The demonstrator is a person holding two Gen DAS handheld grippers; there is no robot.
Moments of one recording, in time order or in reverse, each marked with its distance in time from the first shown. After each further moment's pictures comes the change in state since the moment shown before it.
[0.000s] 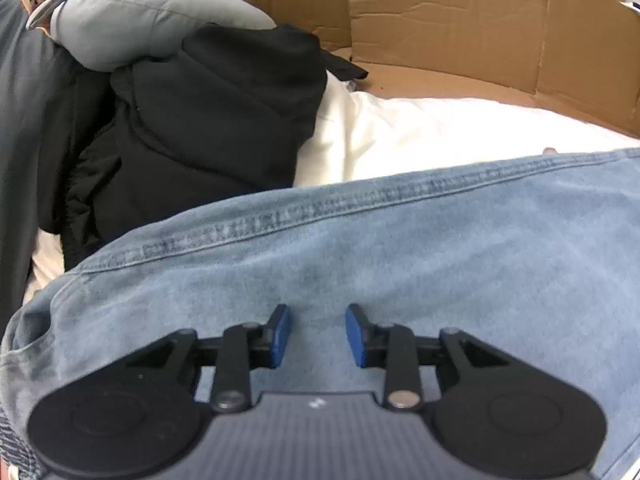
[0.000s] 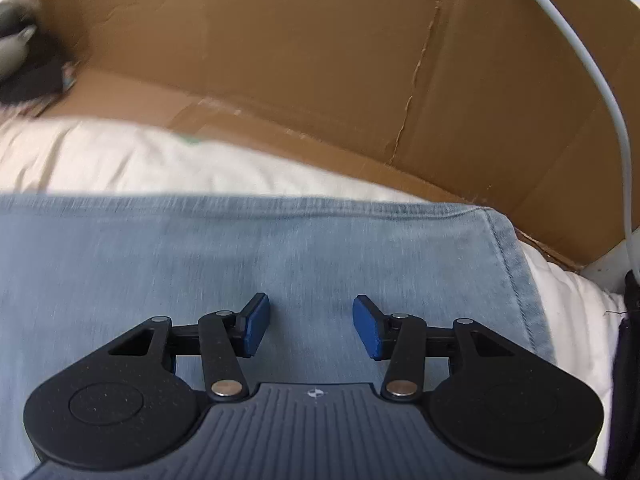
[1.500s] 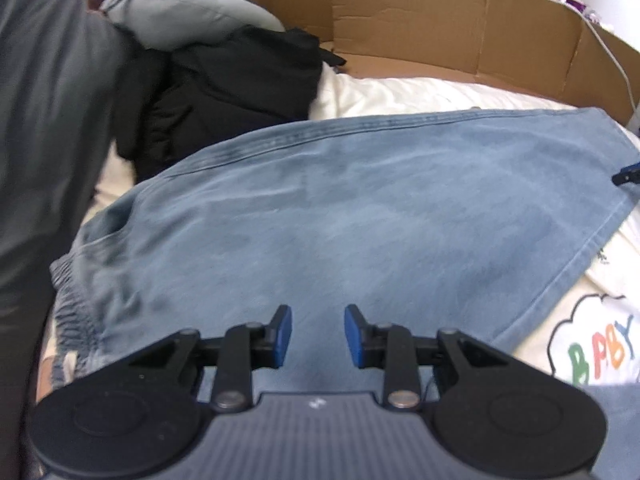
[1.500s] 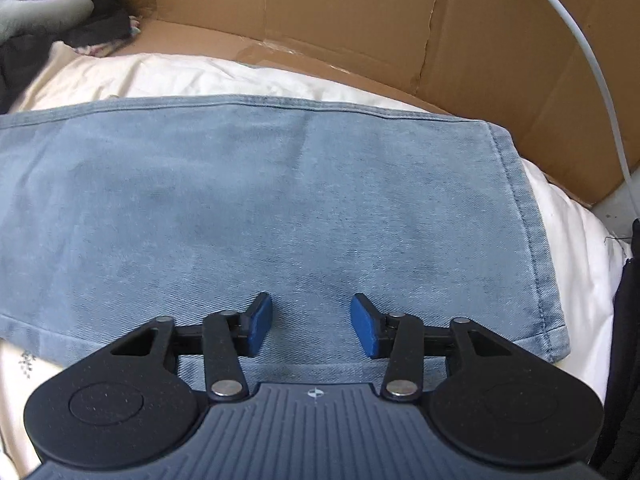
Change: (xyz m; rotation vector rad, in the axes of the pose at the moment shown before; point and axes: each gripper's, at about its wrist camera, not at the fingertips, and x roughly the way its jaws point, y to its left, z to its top) left arm -0.117 0.070 -0.082 0.038 0.040 -0.091; right arm -0.057 -0.014 -0.065 -0.093 0.119 0.141
